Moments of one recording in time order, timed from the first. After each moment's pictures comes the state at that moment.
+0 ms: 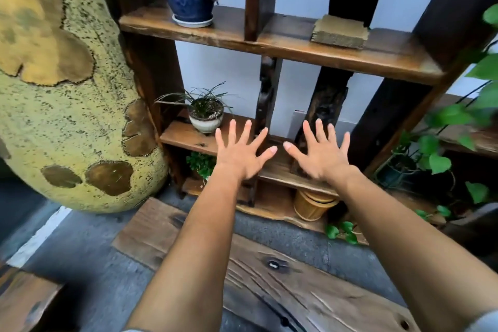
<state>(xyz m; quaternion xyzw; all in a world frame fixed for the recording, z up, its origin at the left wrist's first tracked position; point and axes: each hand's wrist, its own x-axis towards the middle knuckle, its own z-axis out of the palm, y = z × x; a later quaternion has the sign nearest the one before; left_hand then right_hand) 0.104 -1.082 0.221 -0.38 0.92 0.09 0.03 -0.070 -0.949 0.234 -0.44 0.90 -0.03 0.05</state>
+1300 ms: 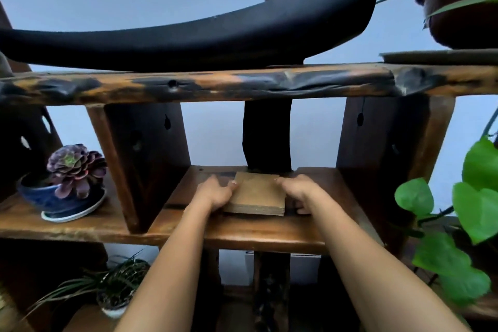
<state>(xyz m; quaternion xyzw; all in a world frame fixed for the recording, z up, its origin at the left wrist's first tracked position) -0.236 -1.250 0.420 -0.43 0.82 0.35 -0.12 -0.393 -1.095 0.426 -0.17 0.85 -0.43 0.26</state>
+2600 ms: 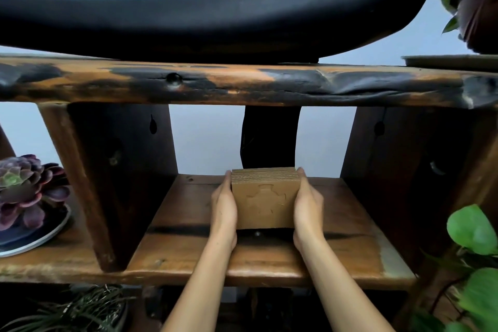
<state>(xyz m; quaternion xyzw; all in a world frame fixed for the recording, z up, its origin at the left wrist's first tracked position) -0.290 -1.254 0.380 -0.32 0.52 0.71 -0.34 -0.370 -1.133 0.389 -0.09 0.64 -0.76 0.10</state>
